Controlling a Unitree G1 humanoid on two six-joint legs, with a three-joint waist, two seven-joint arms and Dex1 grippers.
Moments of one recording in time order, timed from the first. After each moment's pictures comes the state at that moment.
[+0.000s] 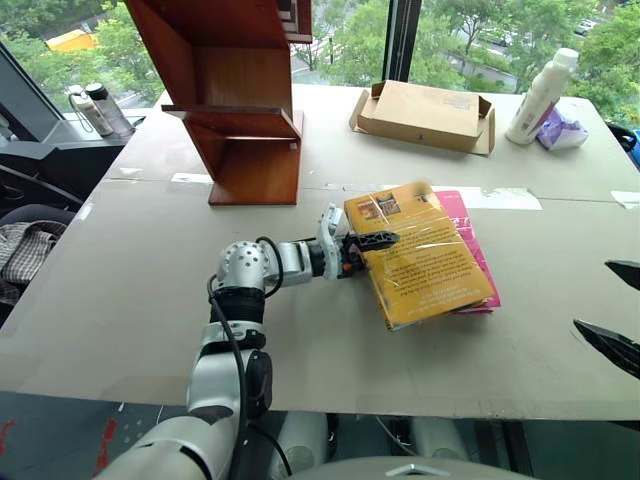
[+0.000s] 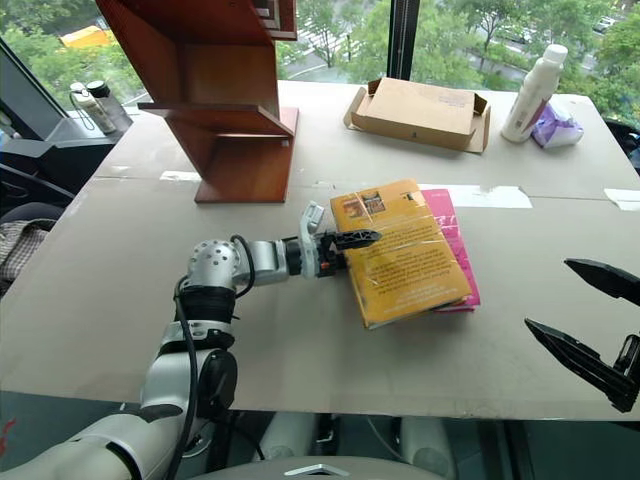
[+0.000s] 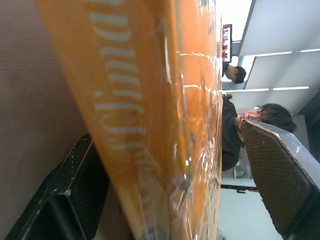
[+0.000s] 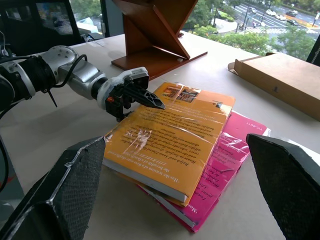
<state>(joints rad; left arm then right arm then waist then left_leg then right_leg) -0.74 0.15 0.24 0.49 -1.05 1.35 -0.28 0.54 -0.70 -1.02 -0.73 1.03 0.54 1.06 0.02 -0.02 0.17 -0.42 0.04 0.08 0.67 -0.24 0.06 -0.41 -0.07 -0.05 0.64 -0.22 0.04</state>
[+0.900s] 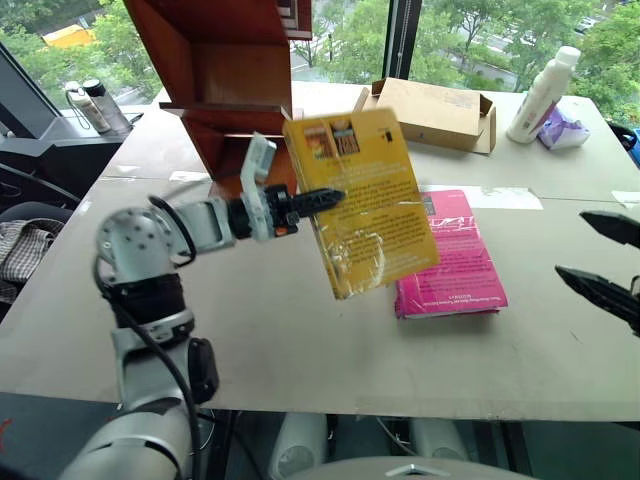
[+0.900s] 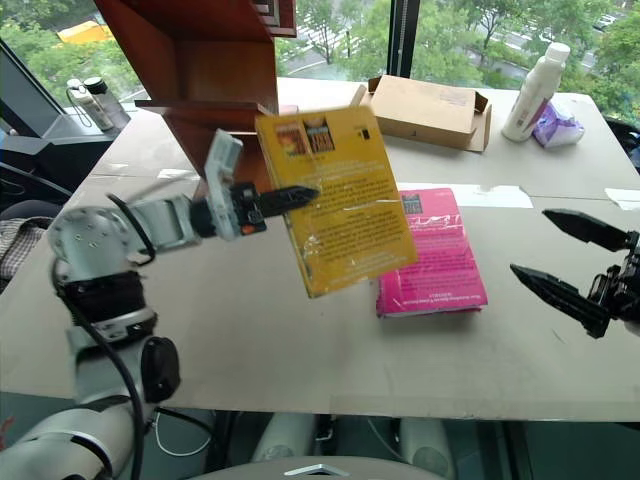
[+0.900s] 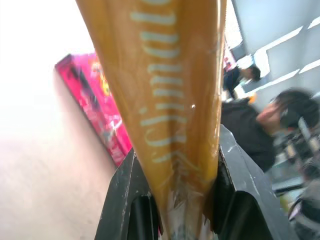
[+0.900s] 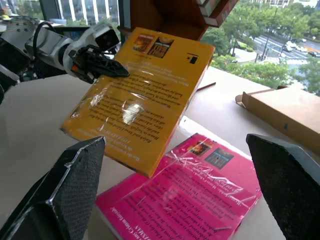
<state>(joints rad) -0.82 0.54 0.32 -0.06 -1.12 1.45 -0.43 0.13 -0.81 -0.73 -0.45 0.98 0.49 1.06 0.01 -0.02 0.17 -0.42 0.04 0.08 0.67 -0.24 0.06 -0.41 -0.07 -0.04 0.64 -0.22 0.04</state>
